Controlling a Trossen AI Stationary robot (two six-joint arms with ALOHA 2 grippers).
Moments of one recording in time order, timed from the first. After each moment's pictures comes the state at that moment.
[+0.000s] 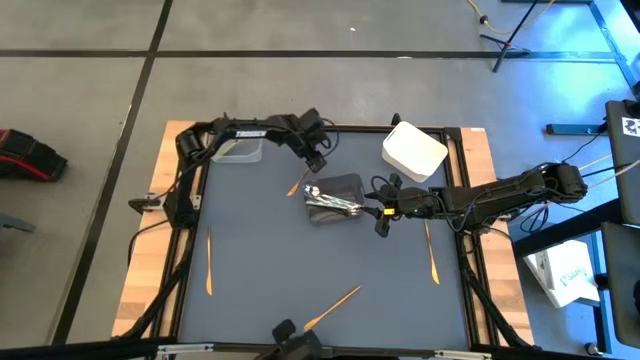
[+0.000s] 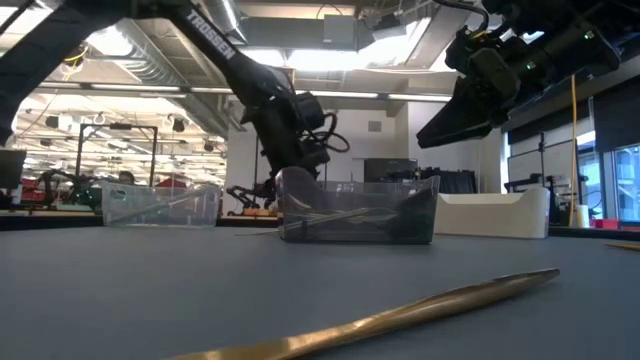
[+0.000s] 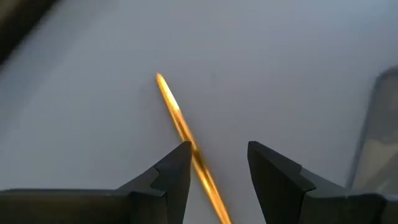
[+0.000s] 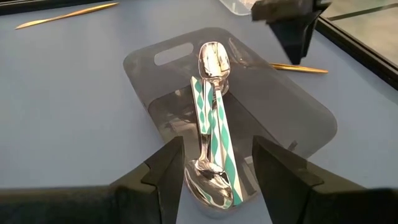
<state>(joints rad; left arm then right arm) 0.58 2.06 1.45 -0.49 0.13 -0.10 0.08 1.16 0.50 0.11 0.31 0.21</state>
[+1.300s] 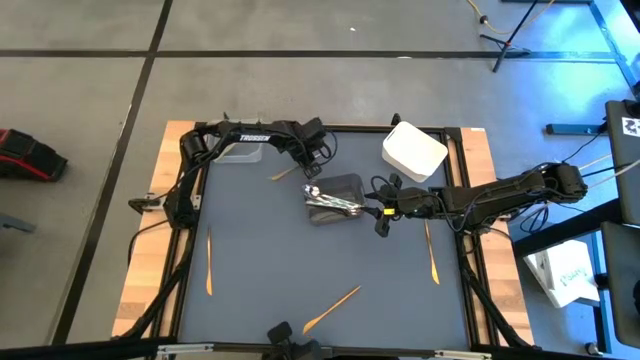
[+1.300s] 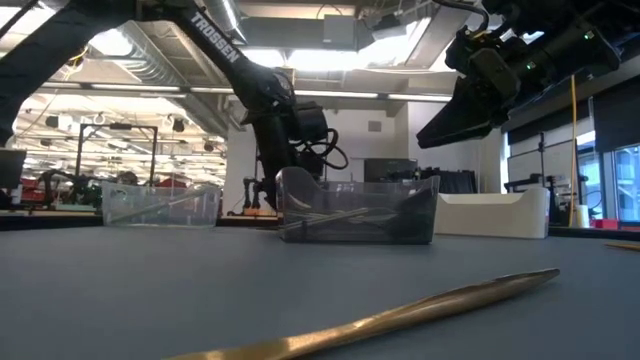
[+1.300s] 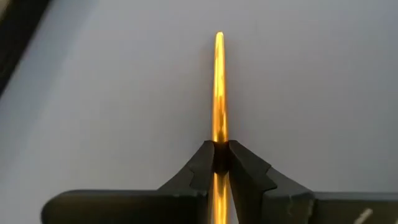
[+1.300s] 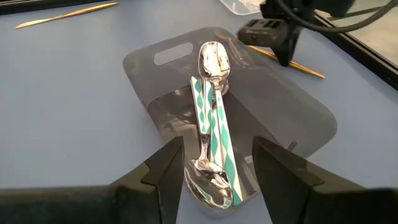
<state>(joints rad) 0.54 2.09 1.44 -0.59 -0.06 -0.02 0.08 1.16 0.50 0.11 0.31 0.21</state>
